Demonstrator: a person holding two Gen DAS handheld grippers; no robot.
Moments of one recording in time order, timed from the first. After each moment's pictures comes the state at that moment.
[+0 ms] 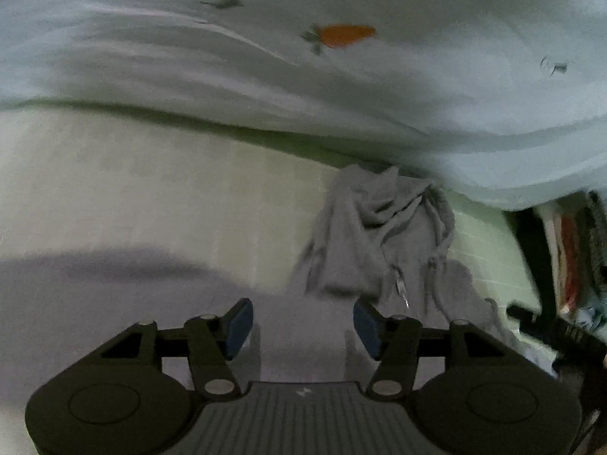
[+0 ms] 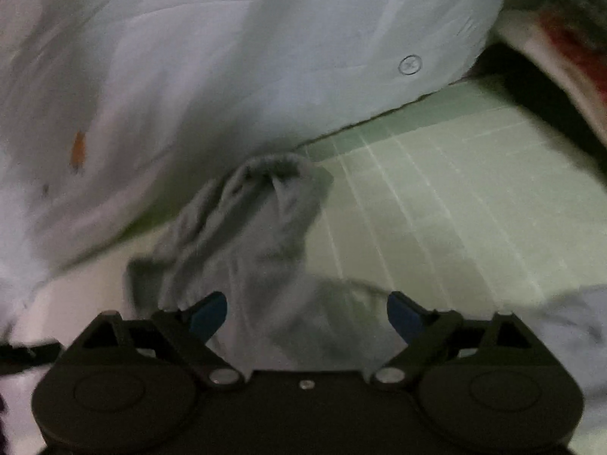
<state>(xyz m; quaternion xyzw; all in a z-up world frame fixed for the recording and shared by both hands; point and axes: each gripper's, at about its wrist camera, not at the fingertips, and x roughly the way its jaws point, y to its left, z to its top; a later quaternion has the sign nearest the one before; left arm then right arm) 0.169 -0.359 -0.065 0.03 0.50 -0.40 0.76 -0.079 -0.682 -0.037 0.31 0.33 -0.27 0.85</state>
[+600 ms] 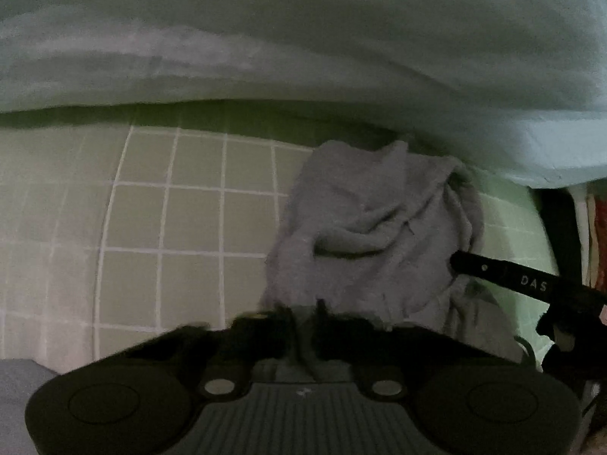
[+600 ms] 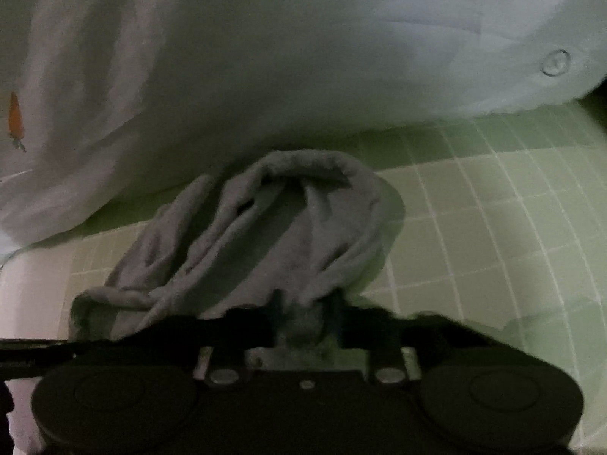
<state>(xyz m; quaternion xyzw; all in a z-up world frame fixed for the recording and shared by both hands) 0.210 -0.475 -0.123 0.06 0.55 -0.41 0.72 0.046 -0.724 -0.080 0.26 0.41 -0.22 0.85</state>
